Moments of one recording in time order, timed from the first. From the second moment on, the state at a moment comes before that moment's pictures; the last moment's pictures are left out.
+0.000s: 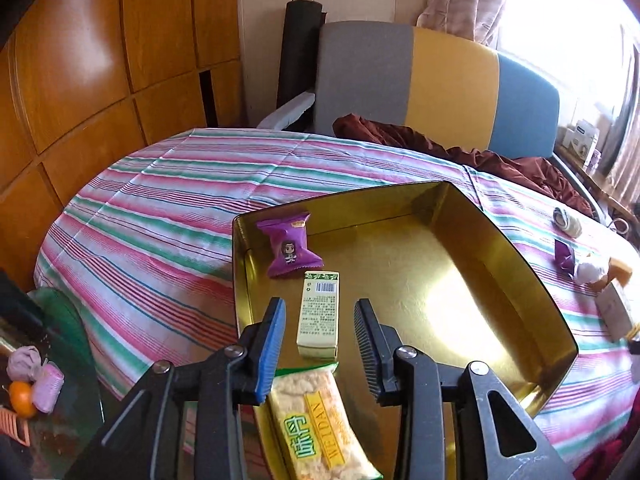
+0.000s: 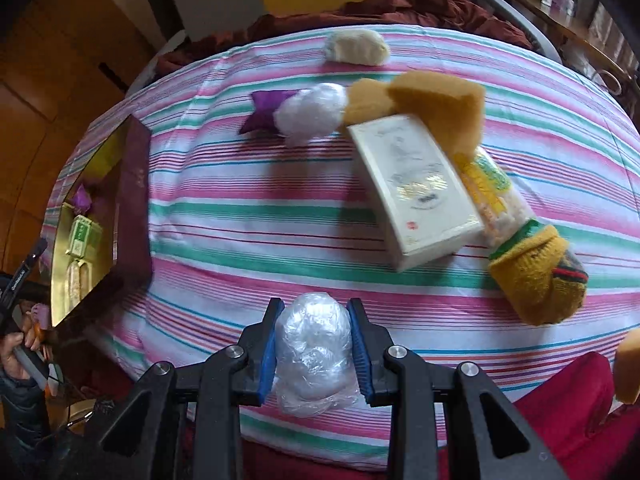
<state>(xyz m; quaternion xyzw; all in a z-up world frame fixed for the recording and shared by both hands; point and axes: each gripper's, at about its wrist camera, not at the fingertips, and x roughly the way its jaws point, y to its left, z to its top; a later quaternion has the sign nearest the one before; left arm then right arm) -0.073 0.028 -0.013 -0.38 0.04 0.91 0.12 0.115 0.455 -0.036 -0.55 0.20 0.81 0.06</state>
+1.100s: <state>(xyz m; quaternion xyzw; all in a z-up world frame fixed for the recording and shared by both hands) -0.068 -0.012 -0.018 -0.38 0.00 0.92 0.09 -0.032 0.197 -0.059 -0.53 0.15 0.81 -0.18</state>
